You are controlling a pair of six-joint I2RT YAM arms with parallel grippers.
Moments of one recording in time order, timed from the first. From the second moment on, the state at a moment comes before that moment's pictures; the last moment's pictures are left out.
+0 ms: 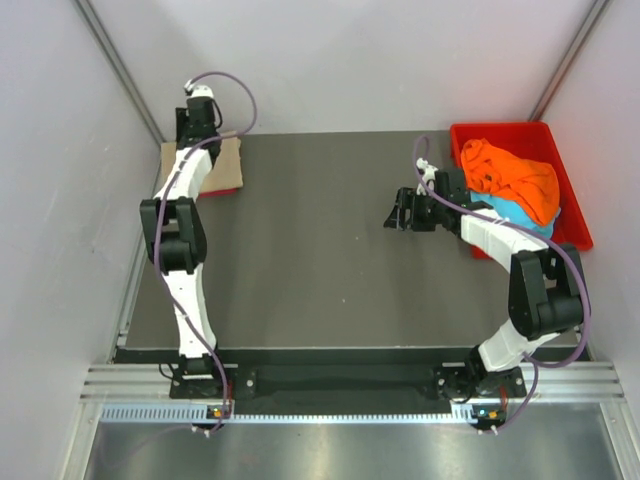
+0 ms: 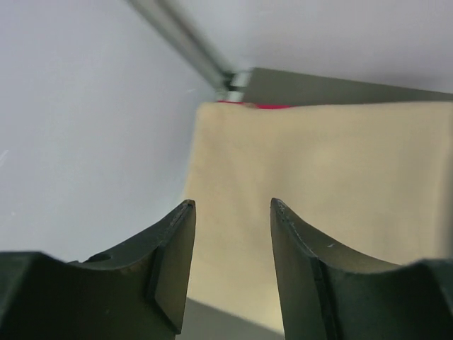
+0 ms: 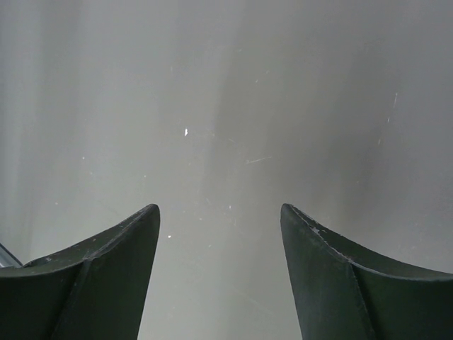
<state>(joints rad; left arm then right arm) 0.05 2.26 1.99 -0.13 -0.56 0.23 0.23 1.60 1.02 -0.20 -0.42 0.27</state>
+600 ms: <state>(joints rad) -0.30 1.28 1.13 -0.24 0.25 -0.30 0.24 1.07 0.95 -0.27 -0.31 0.36</state>
